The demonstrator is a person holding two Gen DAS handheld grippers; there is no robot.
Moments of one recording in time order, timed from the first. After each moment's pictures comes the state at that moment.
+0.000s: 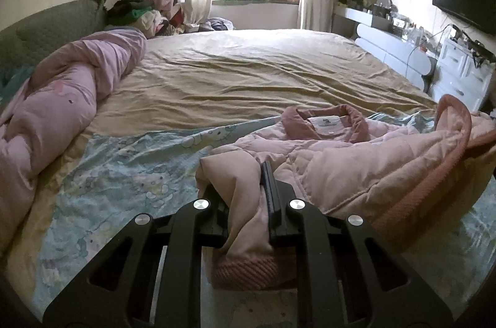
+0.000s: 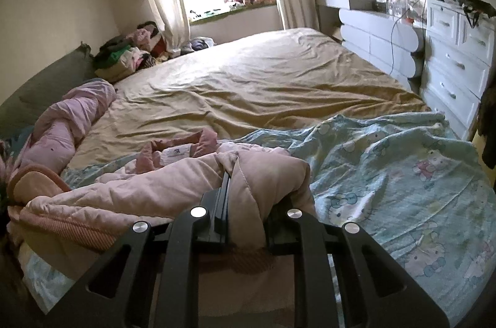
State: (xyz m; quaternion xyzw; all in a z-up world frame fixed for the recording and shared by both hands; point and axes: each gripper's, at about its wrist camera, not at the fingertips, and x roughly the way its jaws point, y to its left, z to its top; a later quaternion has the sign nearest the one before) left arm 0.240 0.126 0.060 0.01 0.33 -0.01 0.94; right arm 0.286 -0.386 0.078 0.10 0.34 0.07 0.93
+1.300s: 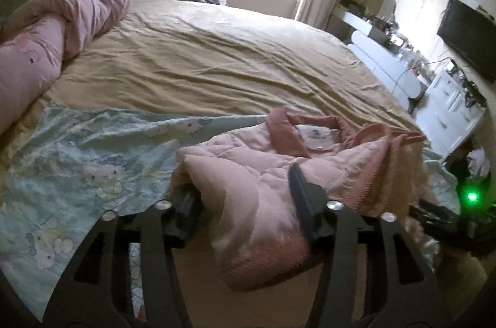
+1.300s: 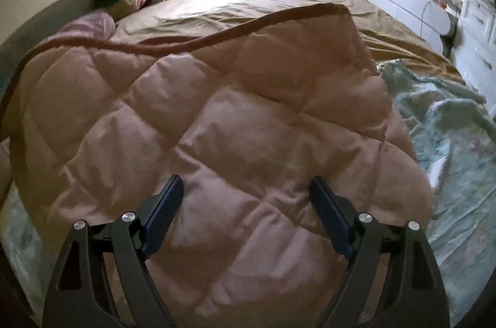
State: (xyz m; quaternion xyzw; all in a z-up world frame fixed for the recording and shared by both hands) left arm 0.317 0.147 0.041 -0.11 0.37 -0.06 0.92; right arm 0.330 -0.286 -0.031 0.04 0.44 0.09 0.89
